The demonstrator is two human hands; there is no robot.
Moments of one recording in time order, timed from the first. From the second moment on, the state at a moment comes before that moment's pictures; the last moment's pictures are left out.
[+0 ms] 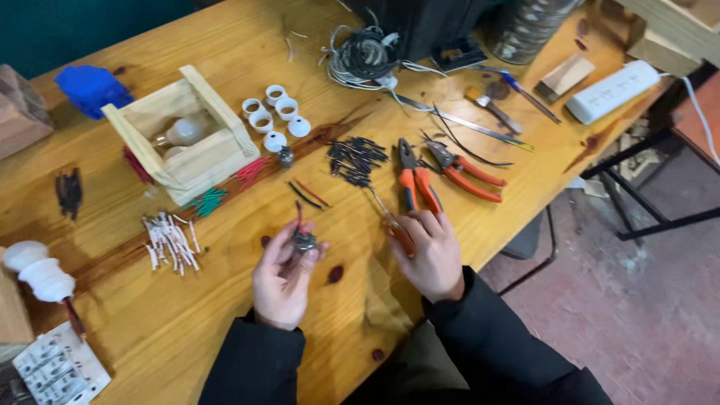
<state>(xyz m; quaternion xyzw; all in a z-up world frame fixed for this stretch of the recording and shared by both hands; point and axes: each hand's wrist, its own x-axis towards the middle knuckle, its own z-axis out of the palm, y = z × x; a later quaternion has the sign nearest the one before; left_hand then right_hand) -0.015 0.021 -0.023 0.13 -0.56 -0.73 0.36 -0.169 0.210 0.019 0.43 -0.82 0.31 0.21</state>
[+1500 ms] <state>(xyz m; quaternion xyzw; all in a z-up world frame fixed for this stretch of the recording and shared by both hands) 0.048 -0.056 -0.022 0.18 -0.55 -0.63 0.52 -0.114 0.078 0.044 0.58 -0.59 0.48 -0.30</state>
